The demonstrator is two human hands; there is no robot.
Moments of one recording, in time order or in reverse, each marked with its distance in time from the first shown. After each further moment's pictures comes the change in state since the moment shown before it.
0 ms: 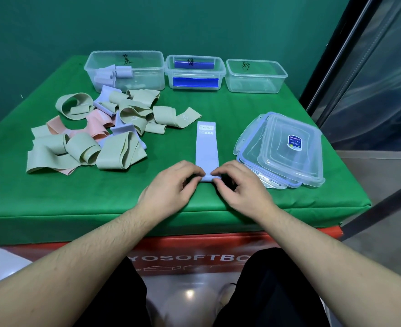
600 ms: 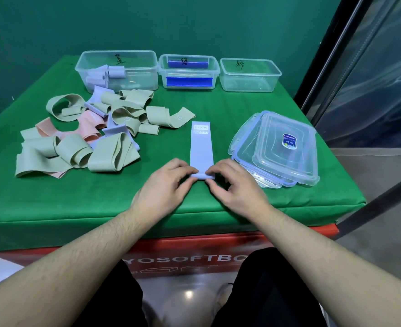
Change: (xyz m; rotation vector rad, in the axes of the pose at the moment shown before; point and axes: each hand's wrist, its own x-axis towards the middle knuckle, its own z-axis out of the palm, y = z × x) left_hand 0.003 -0.001 0.002 0.061 0.023 -0.033; right_hand 0.003 0.002 0.002 -0.040 0.006 -0.019
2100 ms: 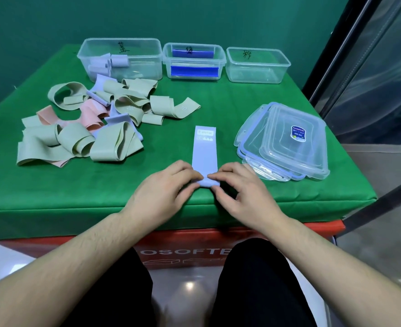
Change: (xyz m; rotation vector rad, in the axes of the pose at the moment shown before) left_hand -0.026 0.011 -0.019 0.043 -0.082 0.100; right_hand -0.025 -0.021 -0.009 -0.044 -0.067 0.023
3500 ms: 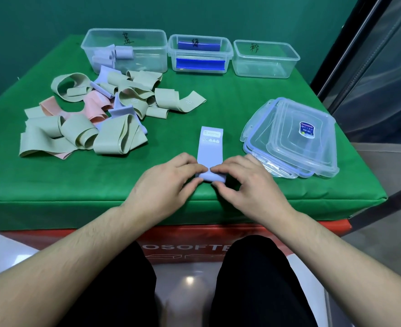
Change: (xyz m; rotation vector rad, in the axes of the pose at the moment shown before) left_hand 0.001 0.001 -0.006 0.069 -0.024 -0.052; right_hand 0.011 -0.011 -0.007 -0.089 -0.026 -0.020
